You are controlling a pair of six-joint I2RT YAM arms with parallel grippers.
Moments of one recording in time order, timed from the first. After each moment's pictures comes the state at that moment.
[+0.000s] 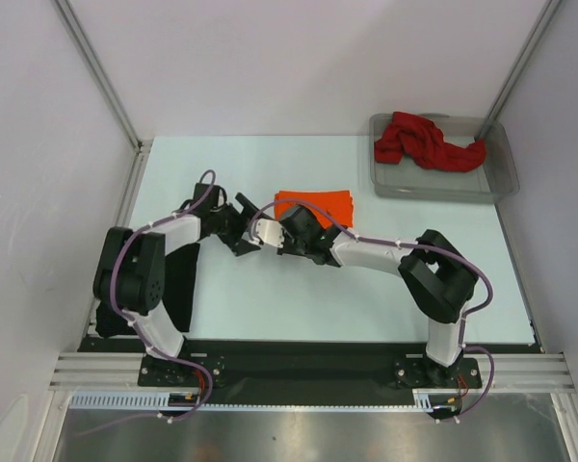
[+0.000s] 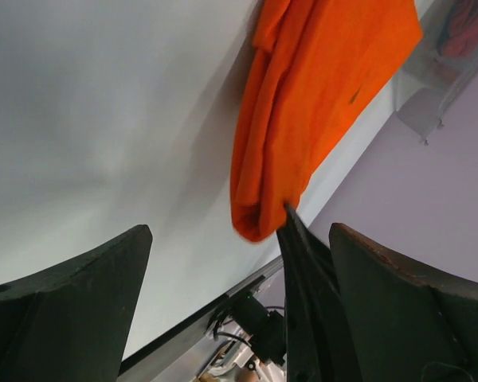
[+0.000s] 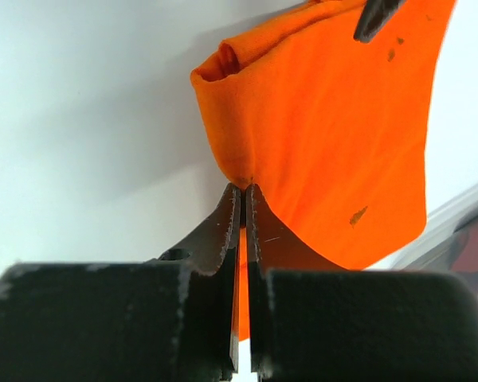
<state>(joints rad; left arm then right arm) -0.17 1.70 0.93 -0.17 0.58 -1.08 0.89 1.88 1.24 -0.16 0.17 -0.69</state>
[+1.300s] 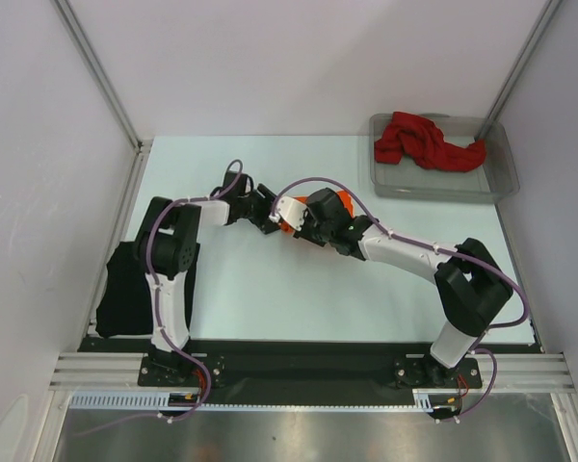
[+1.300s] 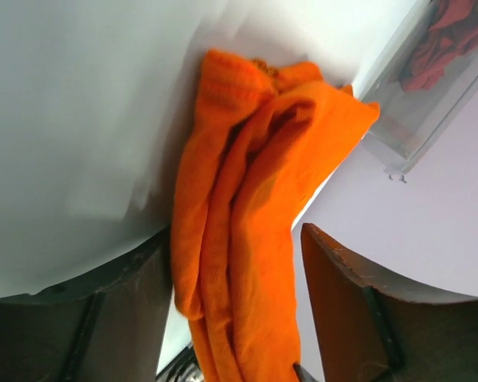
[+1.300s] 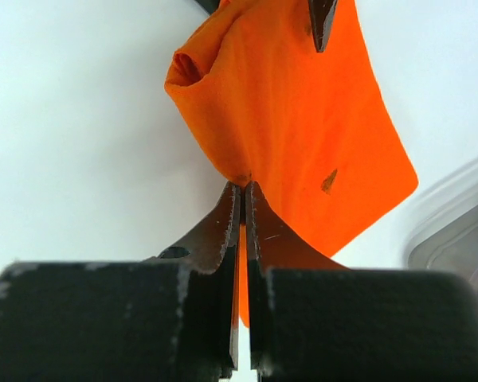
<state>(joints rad) -0.28 2.11 1.24 0.04 0.58 -1.26 0.78 1.68 1.15 -0.15 0.02 -0.57</state>
